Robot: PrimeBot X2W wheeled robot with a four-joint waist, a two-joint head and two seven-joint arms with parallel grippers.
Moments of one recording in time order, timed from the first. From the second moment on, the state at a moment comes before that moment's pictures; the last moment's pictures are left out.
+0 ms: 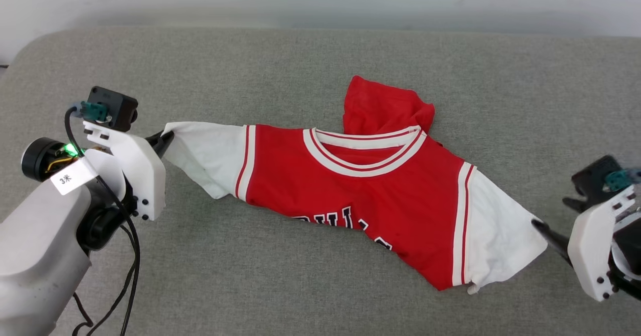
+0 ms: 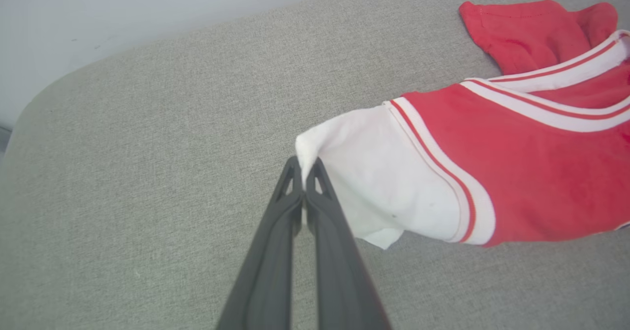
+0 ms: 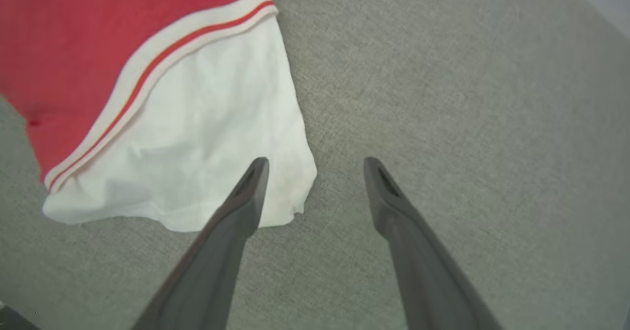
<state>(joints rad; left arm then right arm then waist) -0.71 0.69 -0.70 0.38 -0.82 -0.03 0.28 -0.33 -0.74 0.43 0.06 0.57 0.13 0.55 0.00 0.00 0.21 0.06</state>
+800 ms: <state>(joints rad) -0.77 0.65 -0.72 0.39 -0.79 -0.04 0.24 -0.47 -0.77 0.72 0.25 0.71 0.13 0.58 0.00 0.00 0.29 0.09</state>
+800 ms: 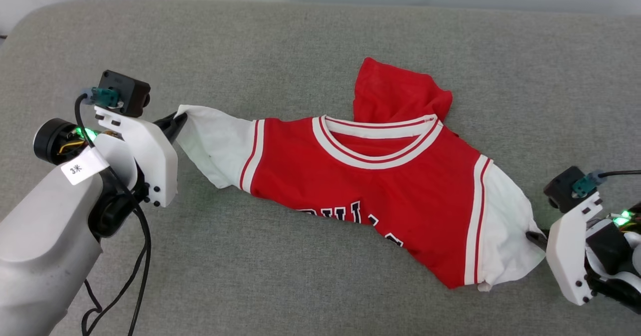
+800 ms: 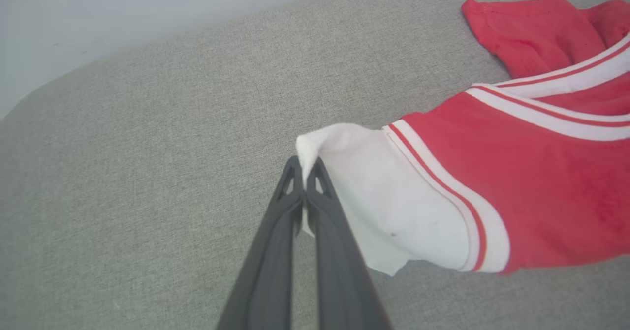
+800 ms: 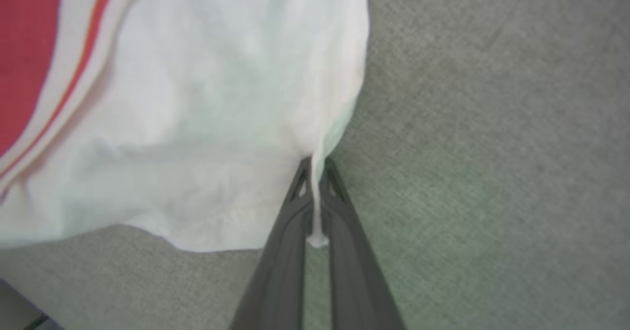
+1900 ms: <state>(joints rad) -0.93 0.71 -0.60 0.01 -0.64 0.09 -0.02 -0.64 -0.73 0.32 0.06 0.65 0.13 0.19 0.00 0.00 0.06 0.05</state>
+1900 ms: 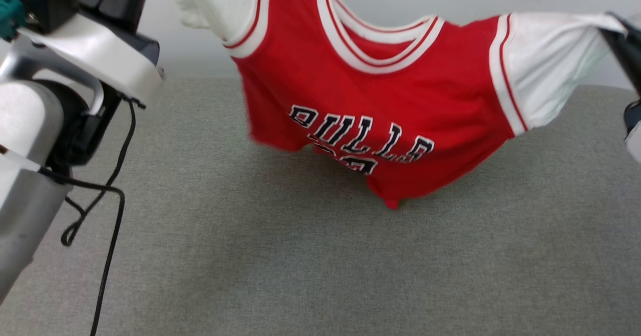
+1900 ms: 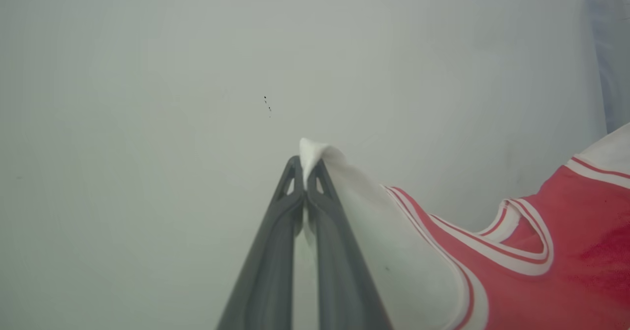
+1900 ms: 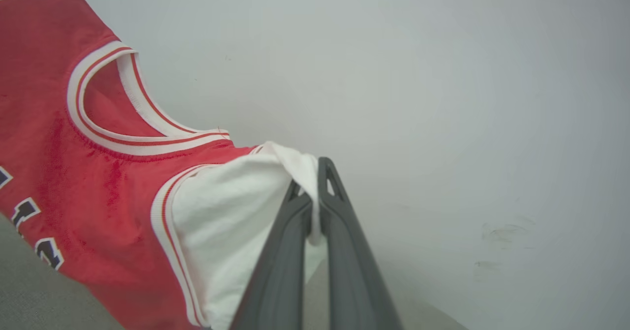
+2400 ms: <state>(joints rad) -1.20 0.63 -0.56 0.07 -0.65 0.07 0.01 -0.87 -0.66 0.20 -0.02 0.54 0.13 0.30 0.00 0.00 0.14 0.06</state>
